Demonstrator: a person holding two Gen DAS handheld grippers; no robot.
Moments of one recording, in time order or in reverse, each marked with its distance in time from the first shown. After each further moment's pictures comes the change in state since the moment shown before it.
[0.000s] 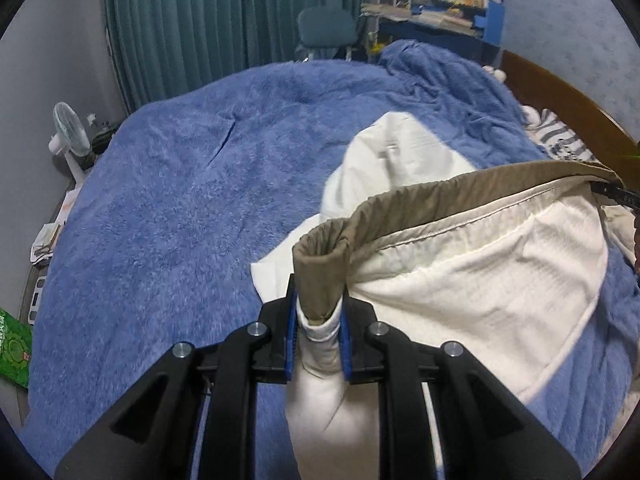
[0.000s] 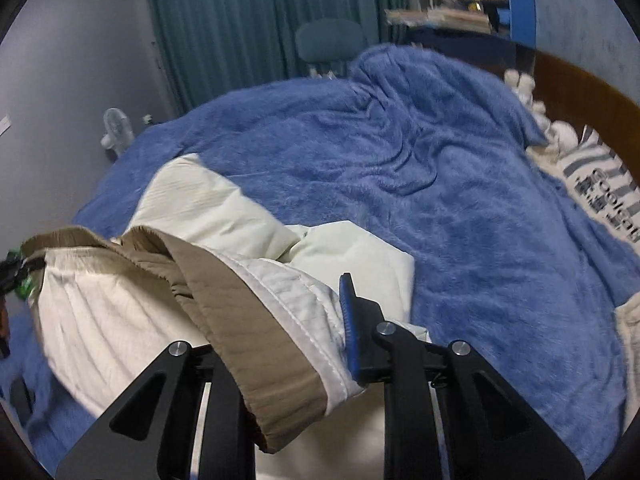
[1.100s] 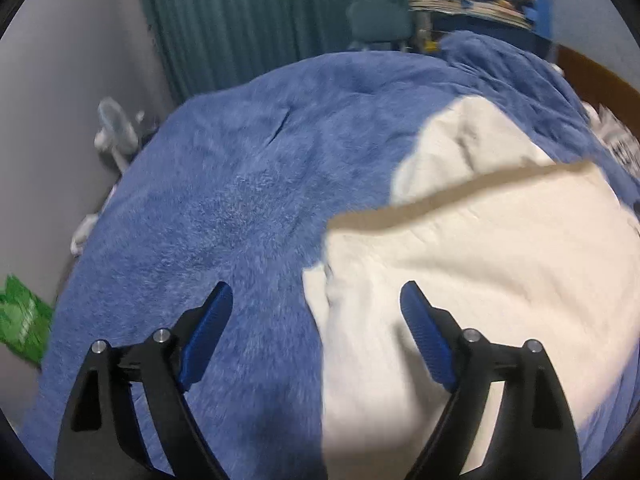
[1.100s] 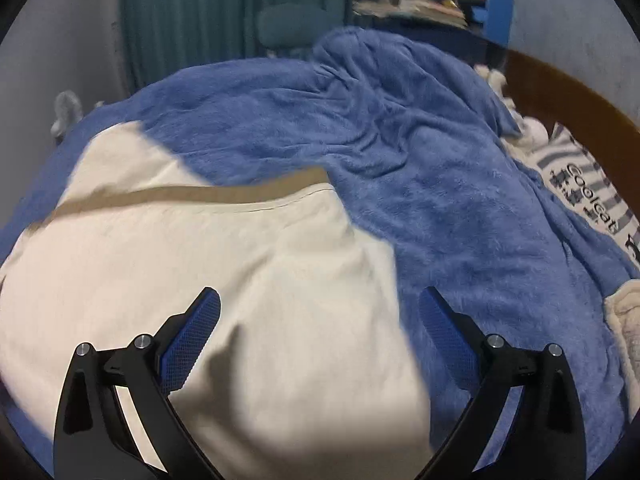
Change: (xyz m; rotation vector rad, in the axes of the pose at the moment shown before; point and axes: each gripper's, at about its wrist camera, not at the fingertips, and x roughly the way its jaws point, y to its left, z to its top) left arm 0.041 0.007 -0.023 0.000 -0.034 0.207; right arm 0.048 0.018 -0.040 -0.043 -0.014 -0.170
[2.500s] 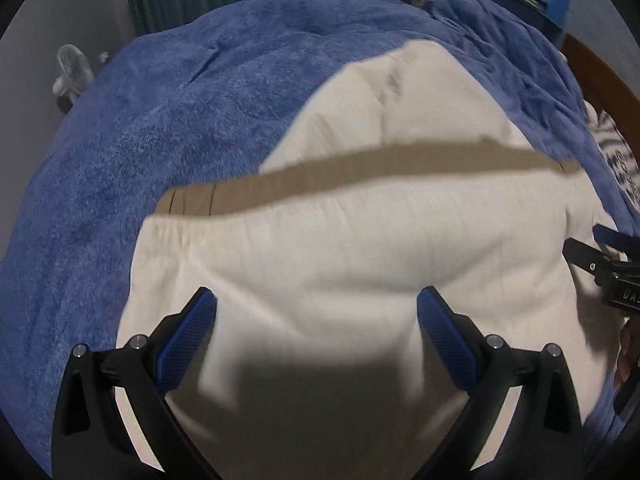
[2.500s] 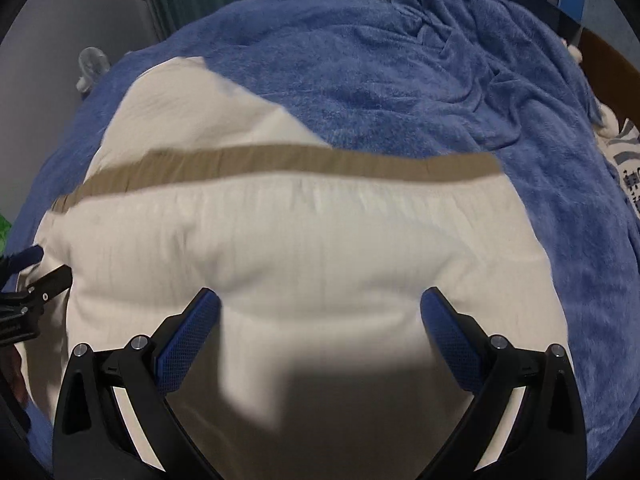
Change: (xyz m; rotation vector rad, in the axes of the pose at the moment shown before) left arm 0.095 -0.097 0.052 -0.121 0.234 -0.112; right arm 0.099 0.100 0.053 -0.007 0.257 0.115
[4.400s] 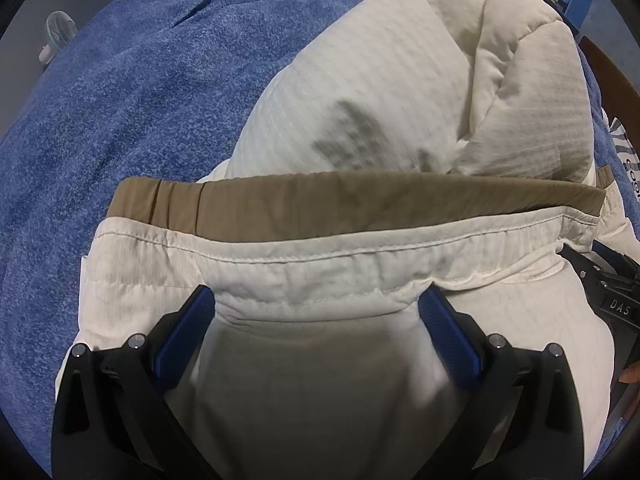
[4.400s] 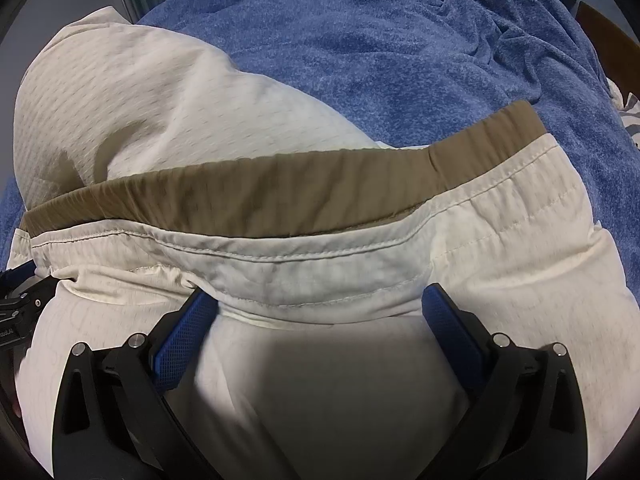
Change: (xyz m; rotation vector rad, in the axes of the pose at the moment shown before) left arm 0.081 0.009 -0.003 -0.050 0.089 -0.065; right arm 0.073 0.000 -0.010 0.042 0.045 -0.030
